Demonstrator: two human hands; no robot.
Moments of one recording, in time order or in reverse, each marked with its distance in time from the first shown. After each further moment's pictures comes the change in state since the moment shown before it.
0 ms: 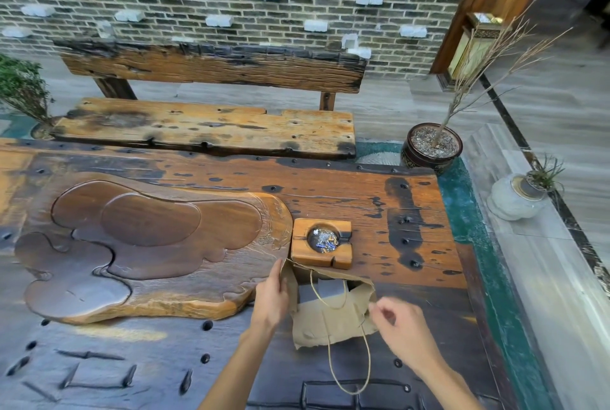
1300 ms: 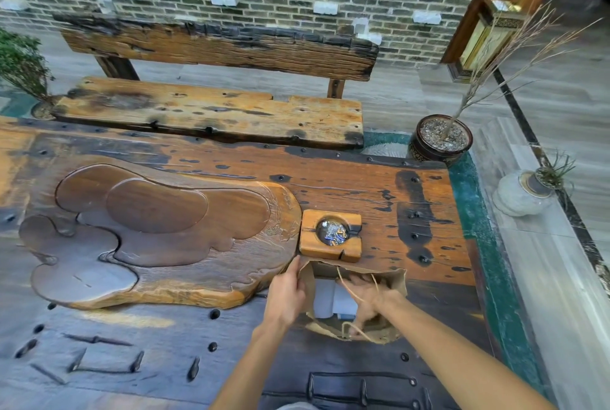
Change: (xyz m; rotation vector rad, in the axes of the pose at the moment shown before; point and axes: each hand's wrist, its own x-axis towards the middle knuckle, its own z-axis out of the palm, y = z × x) left_hand -0.002 0.004 -0.003 0.099 -0.036 0.076; right_hand 0.112 -0.014 0.065 -0.888 -0.865 0.020
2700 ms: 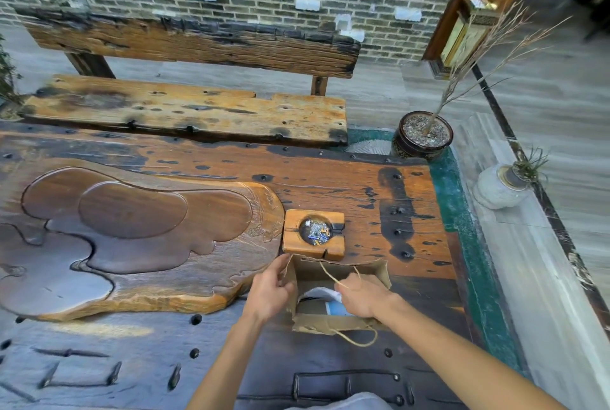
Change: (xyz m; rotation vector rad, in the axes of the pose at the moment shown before) left_hand 0.010 -0.001 -0.007 -0.299 -0.198 -0.030; right_hand -0.042 0.008 -0.002 -0.054 0.317 -0.036
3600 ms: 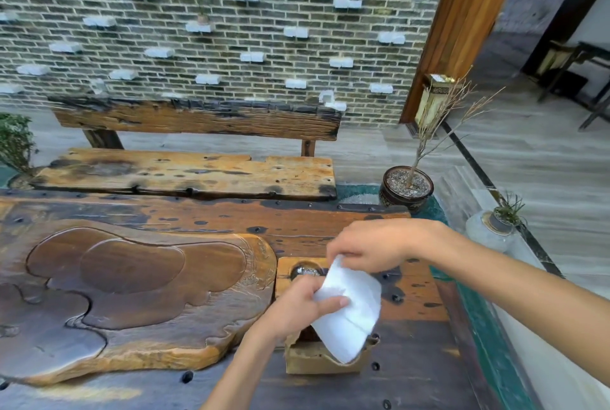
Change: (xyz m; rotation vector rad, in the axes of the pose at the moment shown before) left_hand -0.064 0.135 -0.001 -0.134 -0.340 0.358; right_hand -0.152 0.009 -0.216 -0.138 0.141 -0.363
